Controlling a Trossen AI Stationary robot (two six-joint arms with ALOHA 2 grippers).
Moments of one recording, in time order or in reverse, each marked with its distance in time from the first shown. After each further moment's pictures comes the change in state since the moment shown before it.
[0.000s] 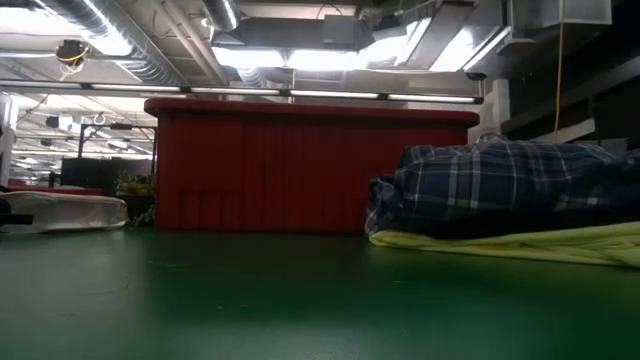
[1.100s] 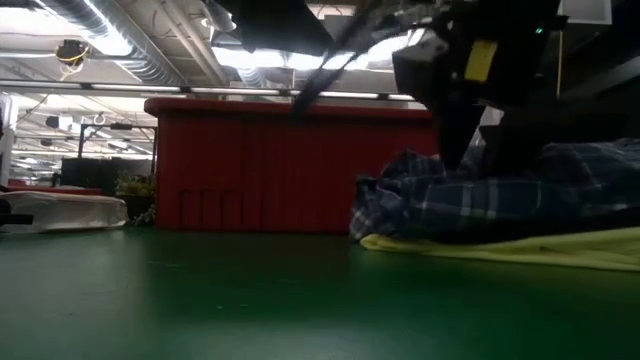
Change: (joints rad) left arm 0.076 0.505 0.000 0.192 0.010 -0.018; right arm 0.193 0.177 -0.598 0.149 -0.389 0.614
